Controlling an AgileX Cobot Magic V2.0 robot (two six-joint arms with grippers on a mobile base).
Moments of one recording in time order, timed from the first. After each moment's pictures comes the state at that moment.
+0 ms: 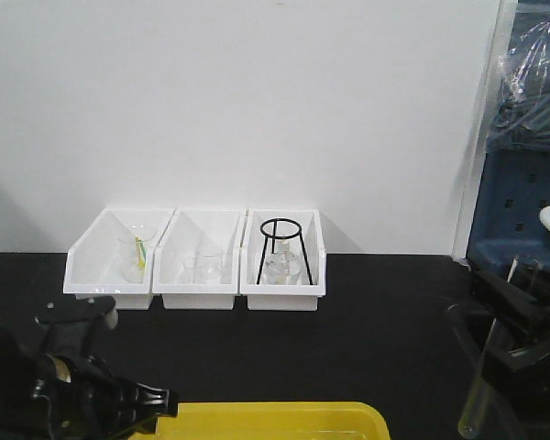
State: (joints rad) left arm -0.36 1.49 -1.01 -0.22 0.60 -0.23; right arm 0.36 0.87 -0.70 -1.08 -0.02 1.11
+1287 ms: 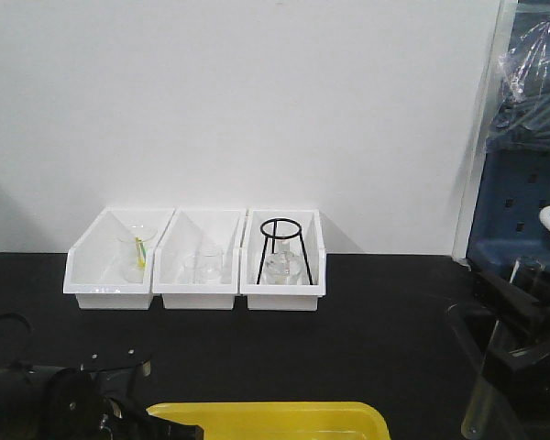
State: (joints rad) left arm -0.36 1.79 -1.01 -0.25 0.41 -0.23; right arm 0.36 0.87 -0.70 -1.08 0.00 1.11
